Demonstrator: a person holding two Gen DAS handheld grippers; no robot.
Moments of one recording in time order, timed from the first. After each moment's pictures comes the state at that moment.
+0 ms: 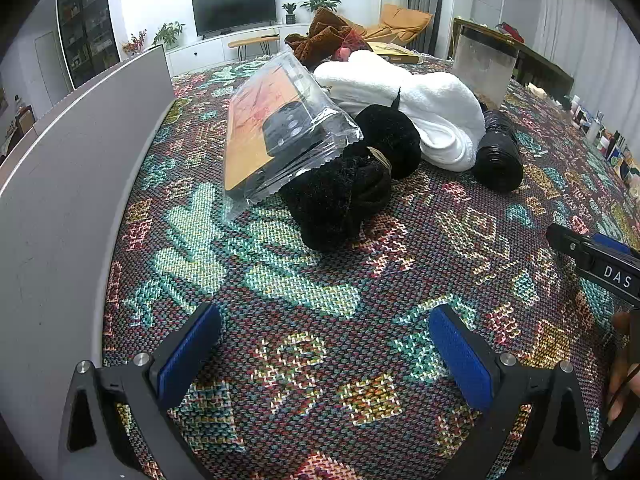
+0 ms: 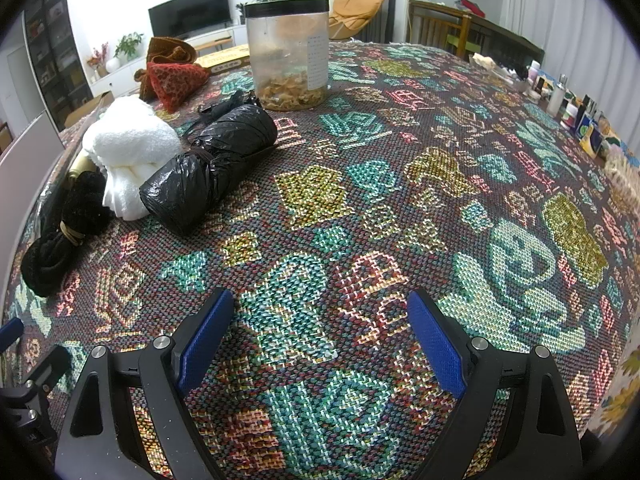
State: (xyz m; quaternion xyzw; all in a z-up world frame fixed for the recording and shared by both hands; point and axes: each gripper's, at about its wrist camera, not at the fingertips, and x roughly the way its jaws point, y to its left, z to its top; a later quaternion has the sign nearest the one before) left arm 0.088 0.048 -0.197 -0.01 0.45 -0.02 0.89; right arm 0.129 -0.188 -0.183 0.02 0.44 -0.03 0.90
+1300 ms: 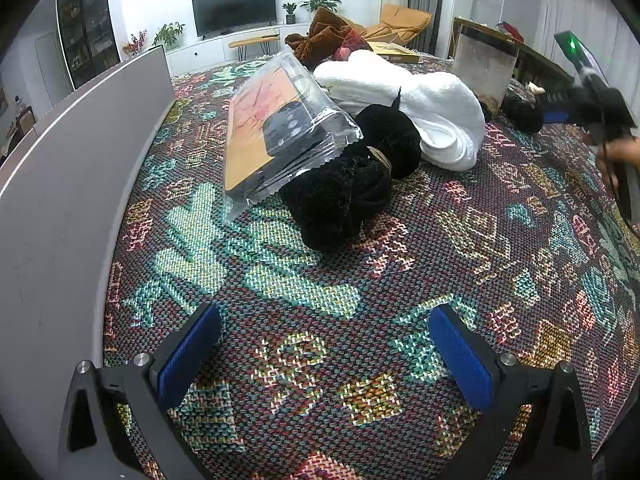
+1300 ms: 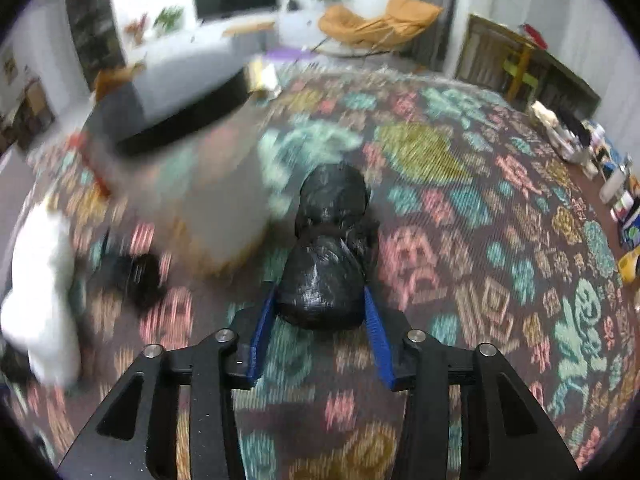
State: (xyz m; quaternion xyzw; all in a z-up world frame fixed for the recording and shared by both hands) left arm 0.088 0.048 -0.196 -0.01 0.45 -0.02 0.89; right arm 0.316 -0.272 -0.147 -0.01 0.45 0.04 0.89
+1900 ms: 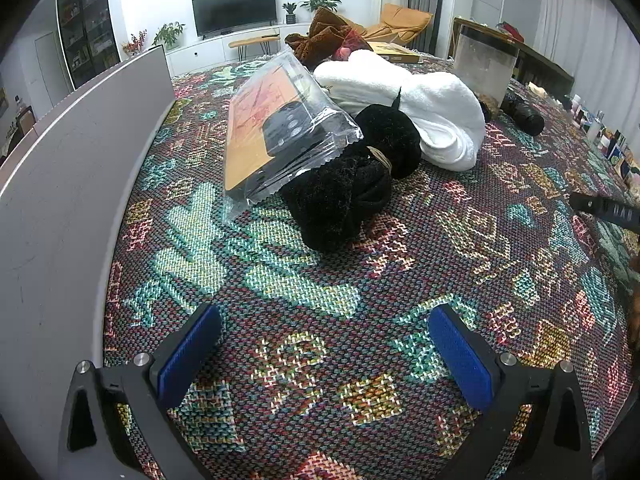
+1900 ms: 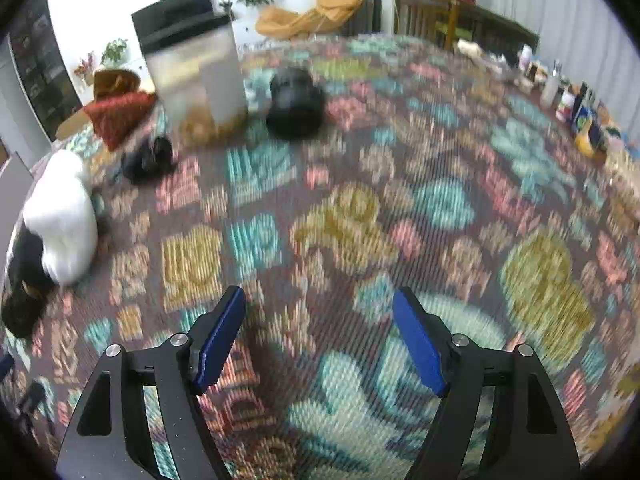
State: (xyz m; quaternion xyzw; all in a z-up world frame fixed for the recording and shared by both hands) left arm 0.088 0.049 -0.196 -0.01 0.45 -0.02 0.89; right arm 0.163 -0.267 -0.185 0.02 0.43 -0.04 0.90
